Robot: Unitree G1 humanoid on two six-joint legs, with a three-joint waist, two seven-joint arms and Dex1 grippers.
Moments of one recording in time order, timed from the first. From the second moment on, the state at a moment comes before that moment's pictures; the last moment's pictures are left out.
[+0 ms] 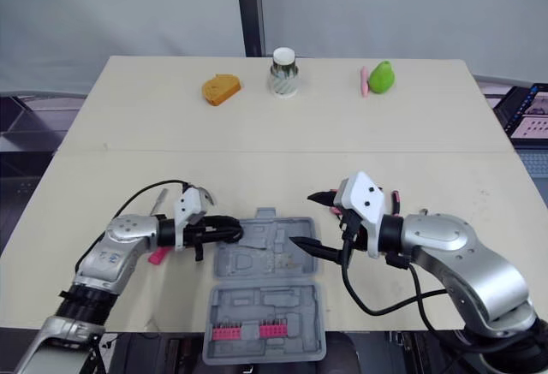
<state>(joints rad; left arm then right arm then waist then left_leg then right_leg) -0.34 0.55 -0.11 0.18 -0.20 0.21 -1.00 -0.22 -0.76 0.00 -0.66 0.63 0.74 0.77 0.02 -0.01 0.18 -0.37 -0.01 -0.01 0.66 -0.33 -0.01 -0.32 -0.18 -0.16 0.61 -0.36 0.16</state>
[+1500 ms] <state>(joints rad) -0.11 0.82 0.41 0.03 -0.41 0.50 -0.85 0.14 -0.86 -0.56 -0.08 0.62 0.54 0.98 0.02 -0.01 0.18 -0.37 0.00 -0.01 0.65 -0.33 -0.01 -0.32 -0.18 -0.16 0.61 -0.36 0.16</state>
